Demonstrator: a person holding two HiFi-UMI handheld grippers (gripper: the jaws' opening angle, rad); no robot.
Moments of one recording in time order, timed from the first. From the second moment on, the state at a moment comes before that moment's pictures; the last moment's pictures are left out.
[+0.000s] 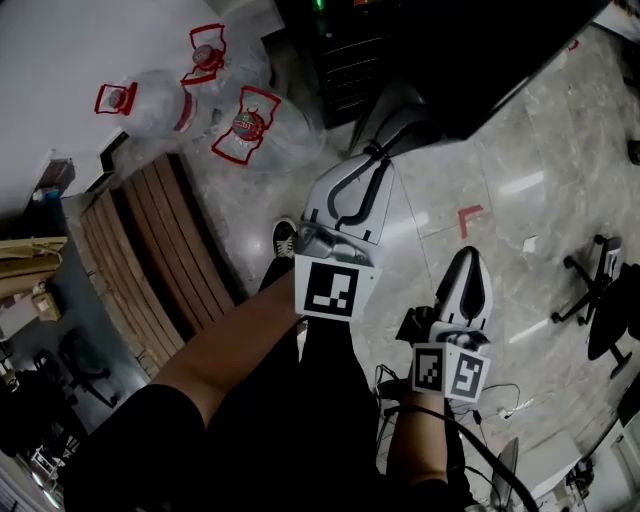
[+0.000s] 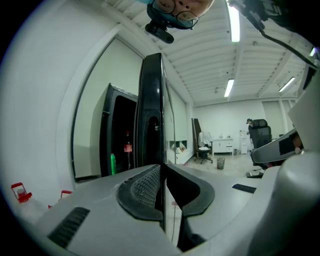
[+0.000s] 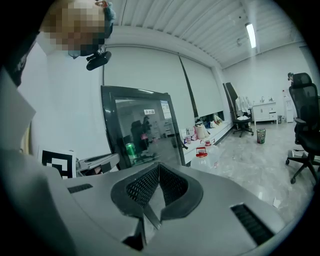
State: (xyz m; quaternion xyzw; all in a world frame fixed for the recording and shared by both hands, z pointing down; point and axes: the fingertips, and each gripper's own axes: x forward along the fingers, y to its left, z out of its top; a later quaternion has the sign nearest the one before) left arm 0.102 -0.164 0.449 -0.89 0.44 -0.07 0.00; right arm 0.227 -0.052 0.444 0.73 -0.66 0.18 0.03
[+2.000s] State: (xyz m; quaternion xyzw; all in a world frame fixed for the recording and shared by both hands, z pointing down) left arm -0.054 -0.082 0.140 -0.92 0.39 0.04 -0.03; right arm 0.021 -0.057 0.142 0.62 -0.79 0.05 -0.03
